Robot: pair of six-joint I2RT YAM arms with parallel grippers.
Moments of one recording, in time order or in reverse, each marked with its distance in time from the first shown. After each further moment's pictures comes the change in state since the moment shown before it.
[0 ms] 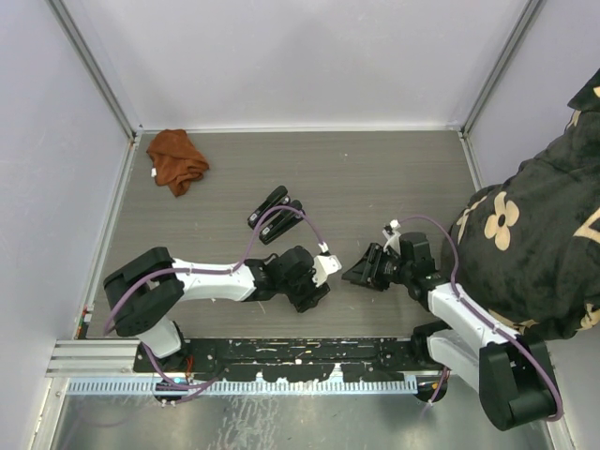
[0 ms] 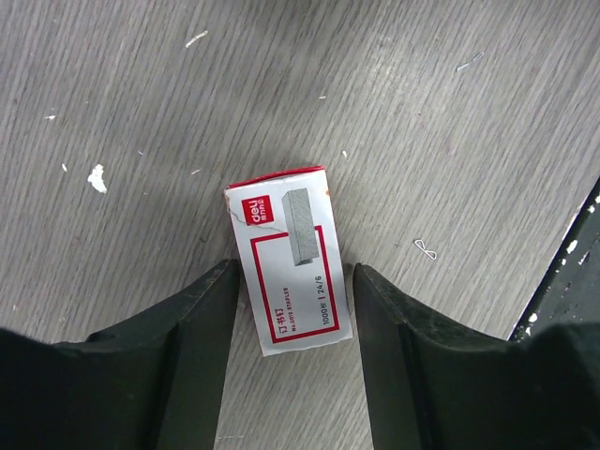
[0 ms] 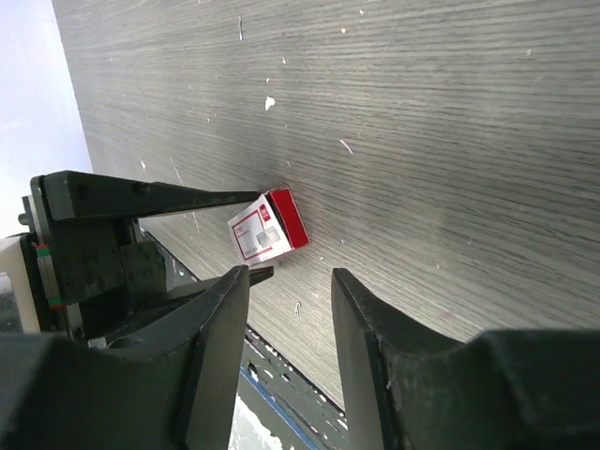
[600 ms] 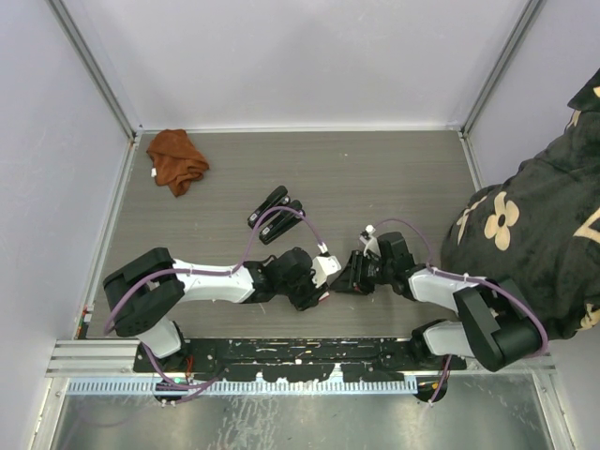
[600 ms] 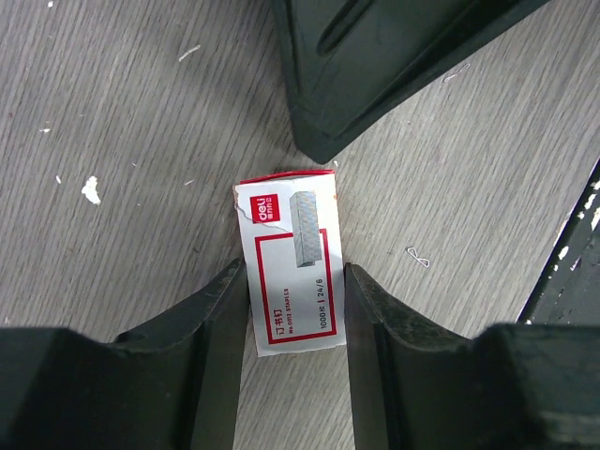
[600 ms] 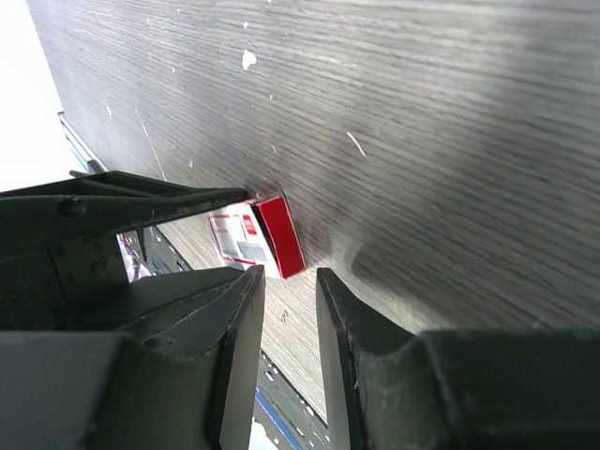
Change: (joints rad) left arm -0.001 -0.003 -0.035 0.074 0.009 -0.002; right arm 0.137 0.343 0.003 0.244 -0.045 0.000
